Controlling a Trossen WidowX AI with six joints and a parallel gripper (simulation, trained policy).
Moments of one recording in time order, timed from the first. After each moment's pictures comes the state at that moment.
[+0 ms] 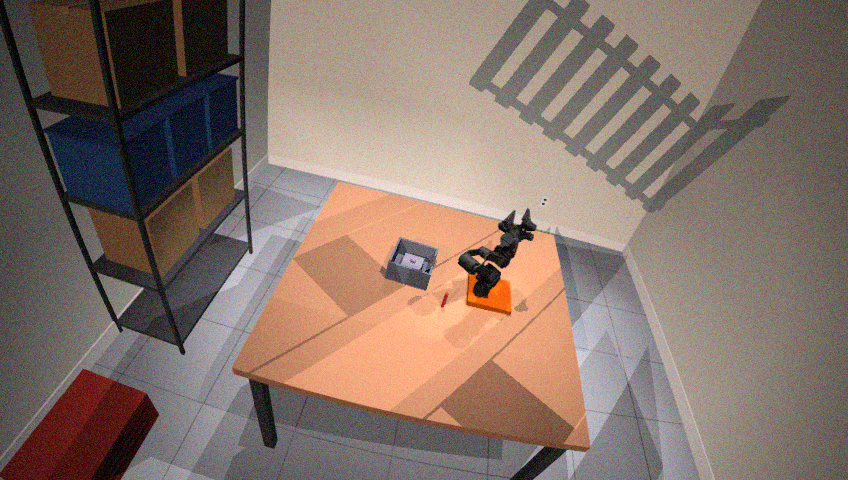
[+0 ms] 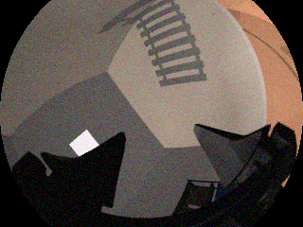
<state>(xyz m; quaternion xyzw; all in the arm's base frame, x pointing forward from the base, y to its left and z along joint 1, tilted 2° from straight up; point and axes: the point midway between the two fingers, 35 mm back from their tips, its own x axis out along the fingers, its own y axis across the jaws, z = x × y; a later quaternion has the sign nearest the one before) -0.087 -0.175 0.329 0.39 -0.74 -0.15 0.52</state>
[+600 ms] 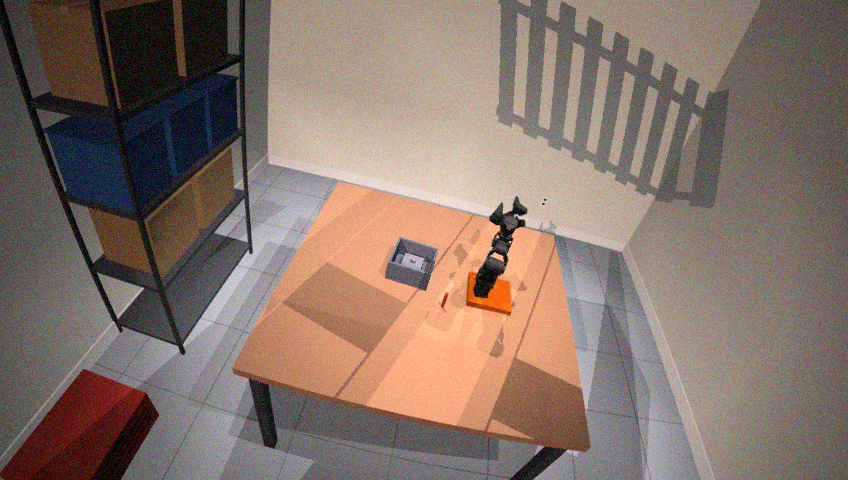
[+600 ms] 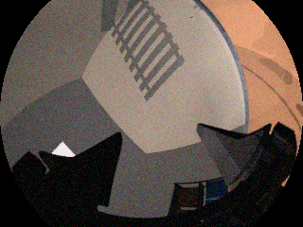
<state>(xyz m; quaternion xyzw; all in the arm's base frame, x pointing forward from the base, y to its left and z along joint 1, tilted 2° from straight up) -0.052 -0.260 0.323 0.48 -0.69 -0.23 0.49</state>
